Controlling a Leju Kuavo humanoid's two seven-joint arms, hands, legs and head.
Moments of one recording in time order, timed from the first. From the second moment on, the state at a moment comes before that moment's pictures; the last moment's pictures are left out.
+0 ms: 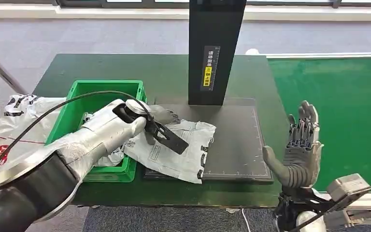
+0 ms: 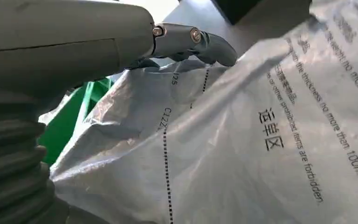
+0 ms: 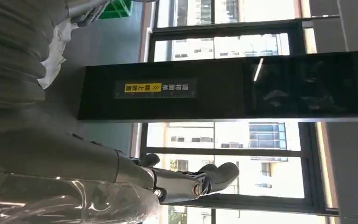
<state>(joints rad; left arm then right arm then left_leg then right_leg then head) -1.12 -0.08 -1.19 -0.39 -0.82 -0.53 -0.35 0.03 0.13 0.01 -1.76 0.08 0.07 -0.54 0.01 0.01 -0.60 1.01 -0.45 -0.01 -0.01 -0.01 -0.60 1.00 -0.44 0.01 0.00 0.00</state>
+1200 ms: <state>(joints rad) -1.07 -0.04 -1.23 -0.34 -0.73 -0.39 -0.35 0.04 0.13 0.01 -1.75 0.08 0.07 -0.56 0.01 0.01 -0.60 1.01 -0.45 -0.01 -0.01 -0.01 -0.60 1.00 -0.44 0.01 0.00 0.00</state>
